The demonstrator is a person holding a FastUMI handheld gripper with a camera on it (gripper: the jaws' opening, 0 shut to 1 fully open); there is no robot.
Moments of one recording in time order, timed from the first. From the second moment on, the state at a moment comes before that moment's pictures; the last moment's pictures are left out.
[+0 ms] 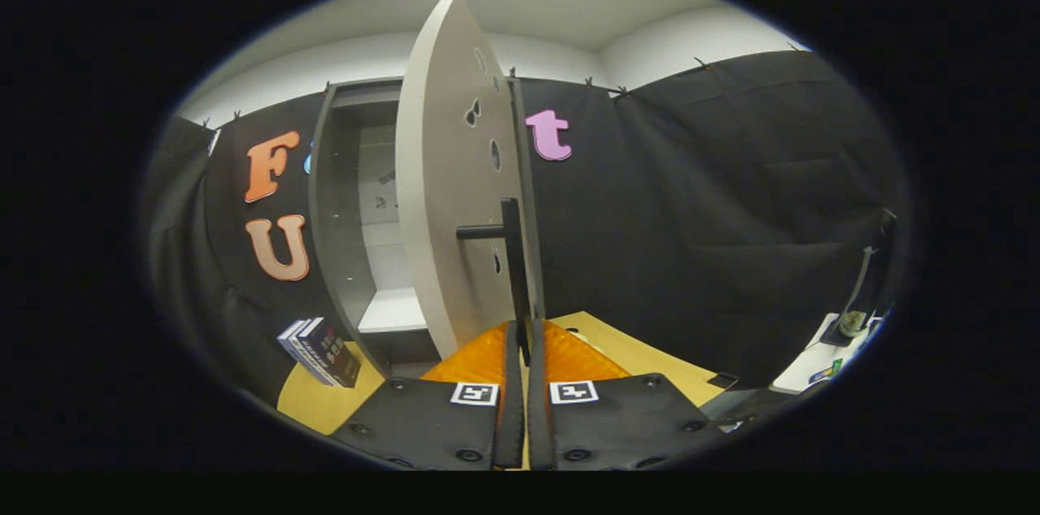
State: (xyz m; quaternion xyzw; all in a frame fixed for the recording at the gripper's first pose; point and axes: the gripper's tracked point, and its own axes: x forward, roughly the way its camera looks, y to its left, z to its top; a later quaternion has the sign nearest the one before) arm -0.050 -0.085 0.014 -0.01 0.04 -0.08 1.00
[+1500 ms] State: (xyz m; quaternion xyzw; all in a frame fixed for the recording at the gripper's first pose) arm 0.027 -0.037 -0.146 0.01 0.11 -0.05 0.99
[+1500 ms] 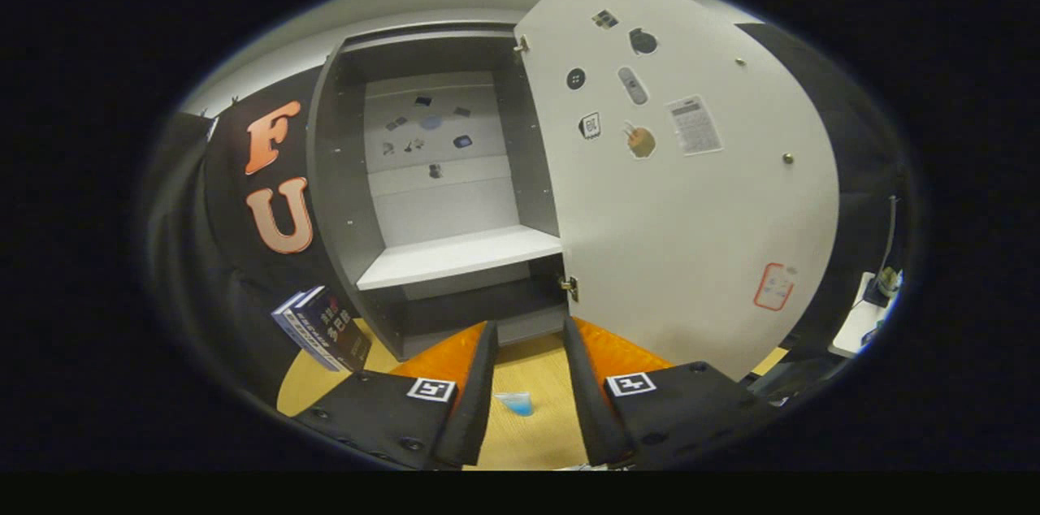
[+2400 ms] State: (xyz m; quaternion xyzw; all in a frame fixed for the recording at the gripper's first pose) arm 0.074 -0.028 -0.364 -0.06 0.27 -0.01 0.96
